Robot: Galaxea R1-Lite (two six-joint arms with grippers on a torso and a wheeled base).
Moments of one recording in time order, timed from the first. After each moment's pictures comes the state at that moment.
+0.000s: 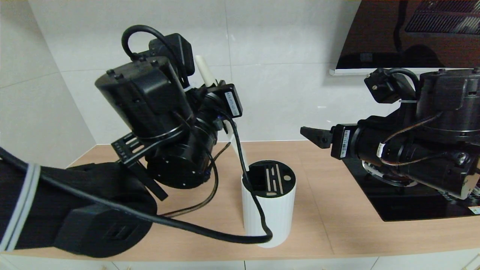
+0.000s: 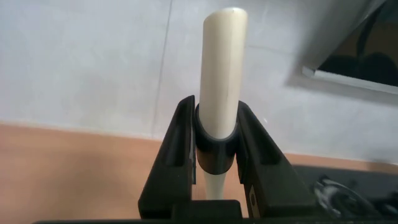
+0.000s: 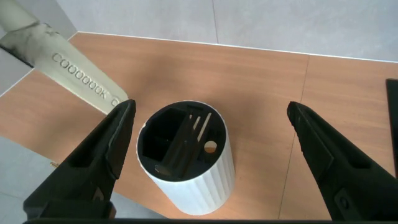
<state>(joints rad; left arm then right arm) -0.79 1.80 -1.03 -1.03 0.74 -0.08 0.68 1.55 -0.95 -0.43 -0.23 0.22</state>
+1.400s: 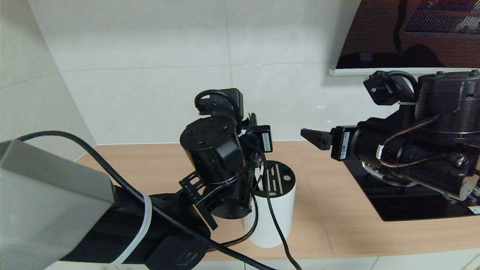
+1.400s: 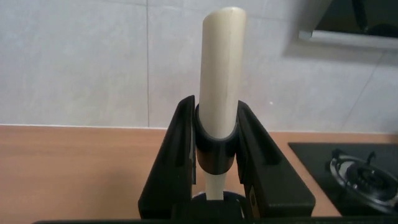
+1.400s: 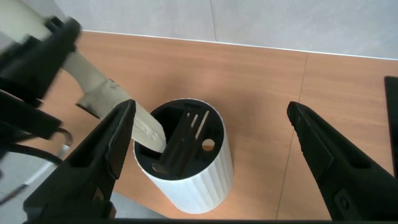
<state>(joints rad) -0.86 1.99 -0.99 -1.22 0.76 -0.01 0.68 1.55 -0.95 -0.43 -0.23 0.22</state>
